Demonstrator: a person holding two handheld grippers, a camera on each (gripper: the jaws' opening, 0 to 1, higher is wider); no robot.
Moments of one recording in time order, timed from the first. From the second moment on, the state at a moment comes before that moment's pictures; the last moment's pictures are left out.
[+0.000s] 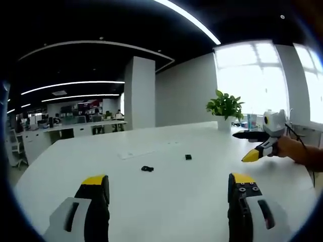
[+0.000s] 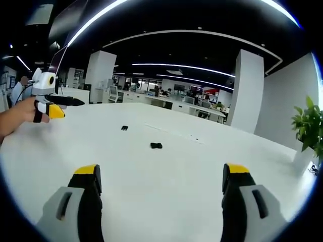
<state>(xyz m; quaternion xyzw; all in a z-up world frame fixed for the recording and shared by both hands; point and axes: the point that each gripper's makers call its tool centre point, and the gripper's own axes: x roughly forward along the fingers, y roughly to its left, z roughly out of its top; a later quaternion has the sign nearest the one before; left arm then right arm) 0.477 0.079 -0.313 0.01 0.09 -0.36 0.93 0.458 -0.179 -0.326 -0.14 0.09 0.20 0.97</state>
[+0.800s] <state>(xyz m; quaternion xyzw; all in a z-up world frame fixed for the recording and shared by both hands) 0.453 0.084 -0.310 0.01 0.08 -0.36 0.93 0.420 -0.184 -0.316 -0.10 0.07 0.20 0.97</state>
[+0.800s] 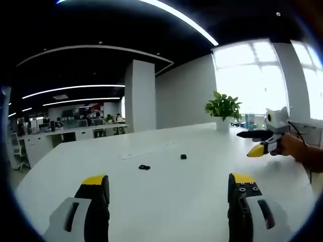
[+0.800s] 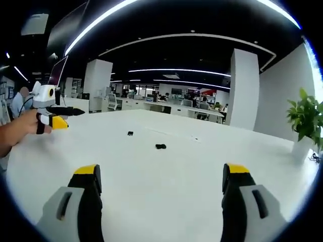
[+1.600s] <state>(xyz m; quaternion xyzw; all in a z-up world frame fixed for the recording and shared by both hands) 0.500 0.072 -0.326 -0.02 0.11 -0.36 0.93 0.467 -0.176 -0.328 -0.11 0.09 0.20 0.97</state>
